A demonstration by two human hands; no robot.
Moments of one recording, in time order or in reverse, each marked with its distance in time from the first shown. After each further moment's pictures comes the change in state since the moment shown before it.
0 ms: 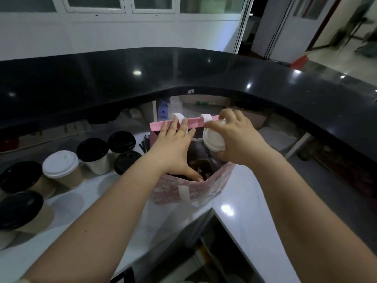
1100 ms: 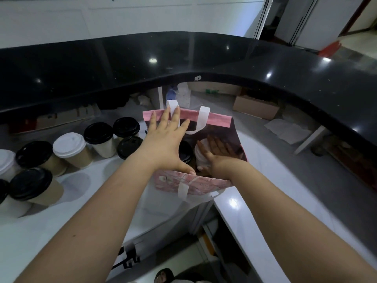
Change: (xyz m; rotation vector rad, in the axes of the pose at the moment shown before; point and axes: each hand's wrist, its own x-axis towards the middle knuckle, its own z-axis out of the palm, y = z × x) left_hand -0.024 0.016 0.005 0.093 0.039 -0.144; right_hand -0.008 -0.001 0.119 0.215 -0.606 0.000
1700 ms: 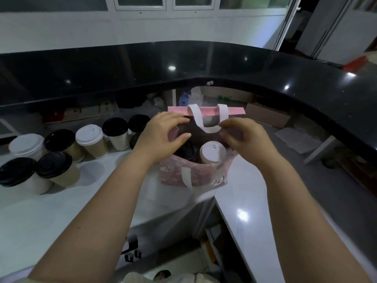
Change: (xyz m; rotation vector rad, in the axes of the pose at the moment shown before) left_hand -0.032 -0.011 0.008 -0.532 0.615 0.012; right_hand -0.076 0.011 -0.062 0.525 0.766 -0.276
